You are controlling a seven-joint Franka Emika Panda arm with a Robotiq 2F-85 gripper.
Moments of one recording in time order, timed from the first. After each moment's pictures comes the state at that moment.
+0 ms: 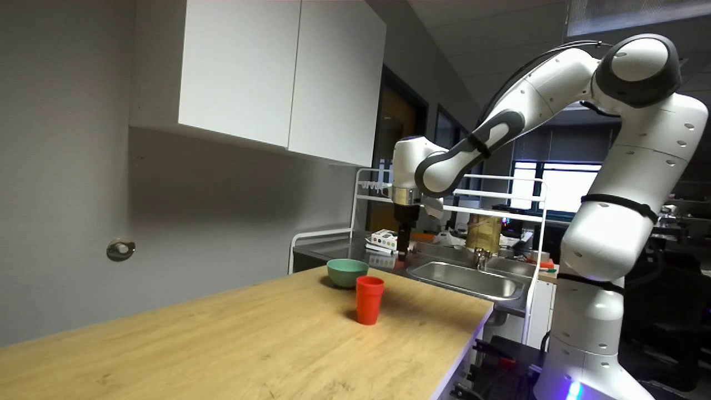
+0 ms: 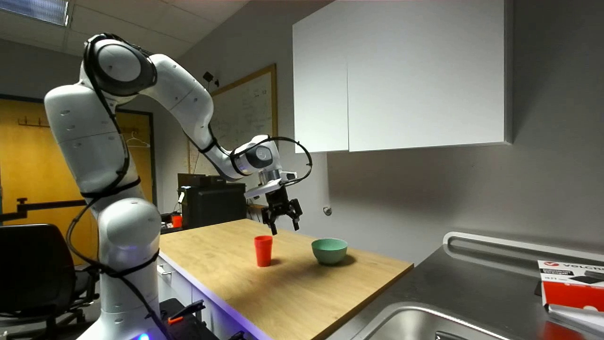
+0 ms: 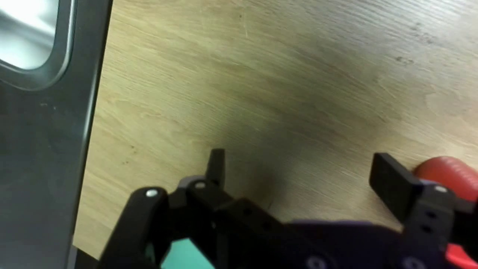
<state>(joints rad) -0.06 -0.30 0.03 -2.57 -0.39 2.31 -0.11</state>
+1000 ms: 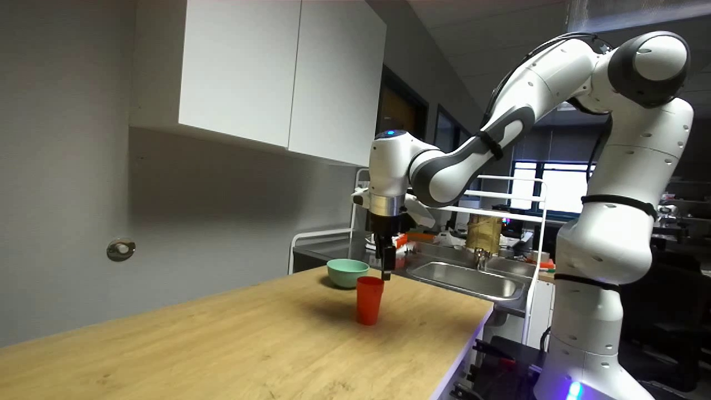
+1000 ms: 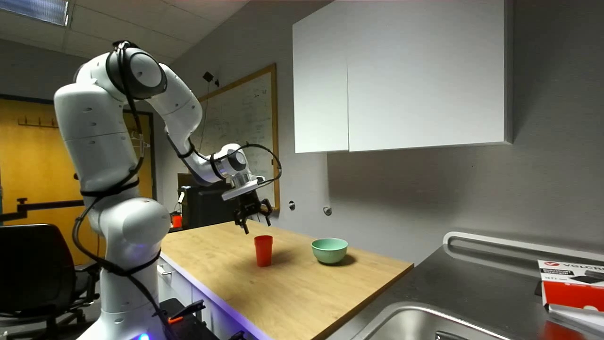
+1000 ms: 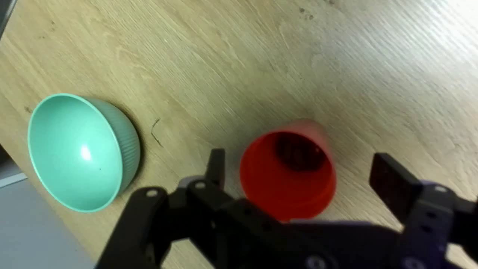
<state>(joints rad) 0.15 -0.25 0.19 -2.55 -0.43 2.27 -0.09</state>
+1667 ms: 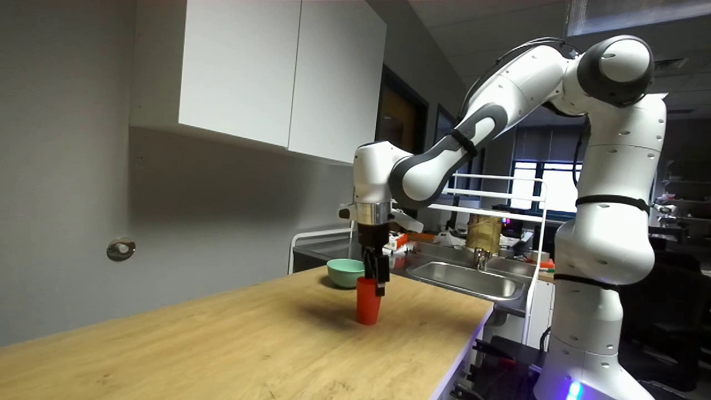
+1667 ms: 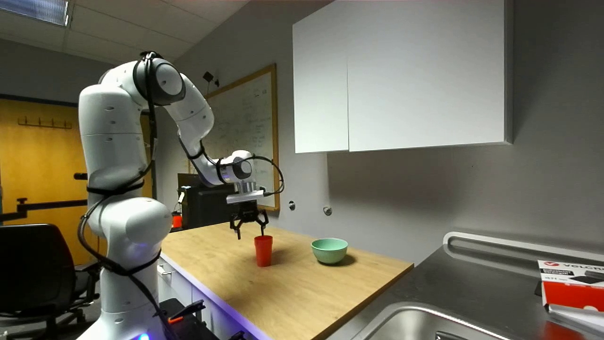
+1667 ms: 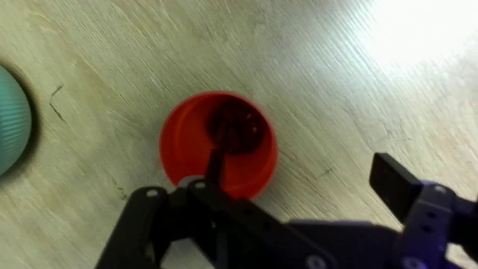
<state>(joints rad) 0.19 -0.11 0.16 -2.46 -0.21 2.26 -0.34</state>
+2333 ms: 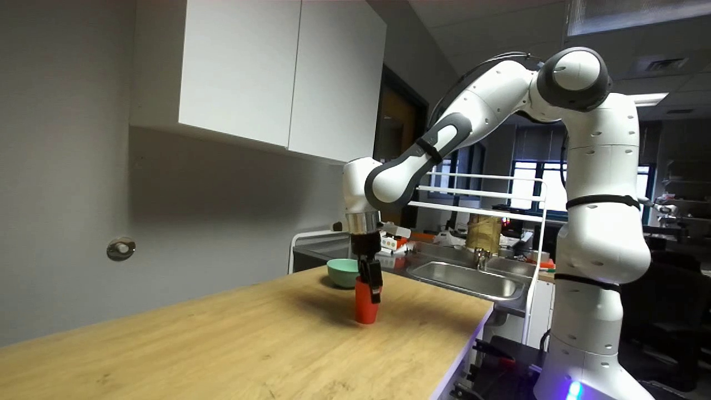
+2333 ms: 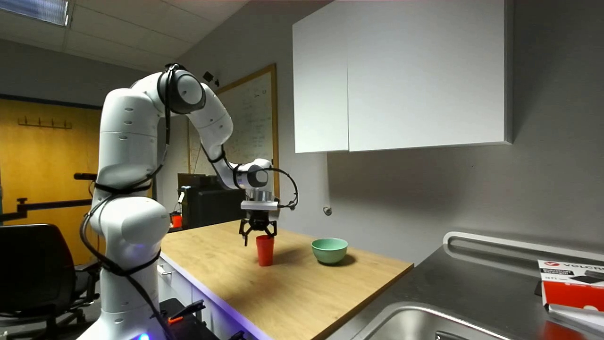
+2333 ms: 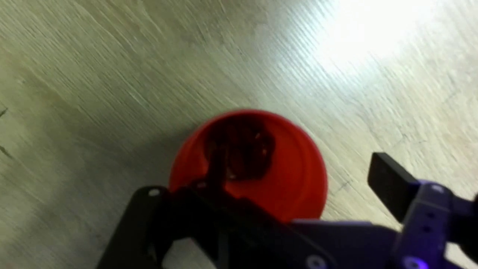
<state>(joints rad) 0.13 0.06 0.12 -2.35 -0.08 2.21 -0.49</state>
